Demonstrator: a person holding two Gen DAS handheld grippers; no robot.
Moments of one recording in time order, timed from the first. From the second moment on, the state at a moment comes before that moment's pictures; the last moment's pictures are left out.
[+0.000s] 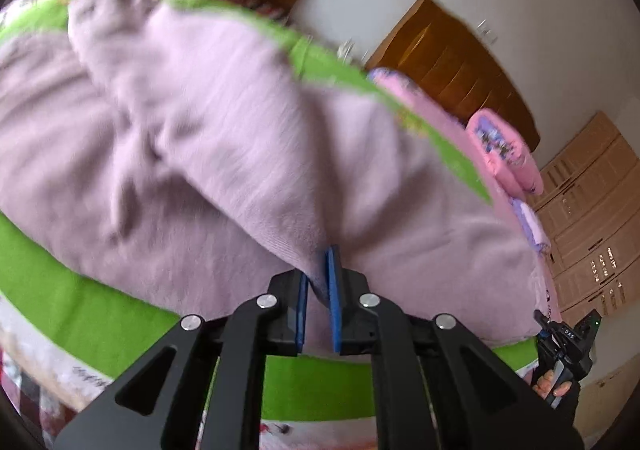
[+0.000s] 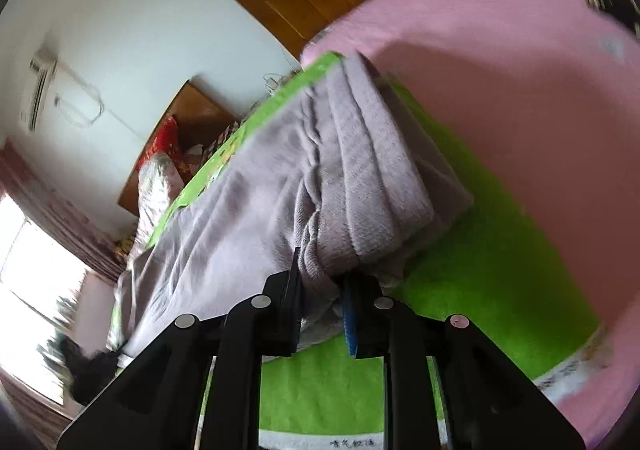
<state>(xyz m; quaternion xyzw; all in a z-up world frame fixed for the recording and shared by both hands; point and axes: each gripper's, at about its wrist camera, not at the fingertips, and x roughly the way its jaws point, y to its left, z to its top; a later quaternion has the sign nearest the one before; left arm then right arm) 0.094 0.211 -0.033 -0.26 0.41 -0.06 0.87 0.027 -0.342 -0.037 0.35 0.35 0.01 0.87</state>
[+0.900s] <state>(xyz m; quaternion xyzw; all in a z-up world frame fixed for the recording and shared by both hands) 0.048 0.181 -0.010 -0.24 0.36 -0.08 0.90 0.007 -0.304 -0.029 0.32 0.36 0.03 0.87</state>
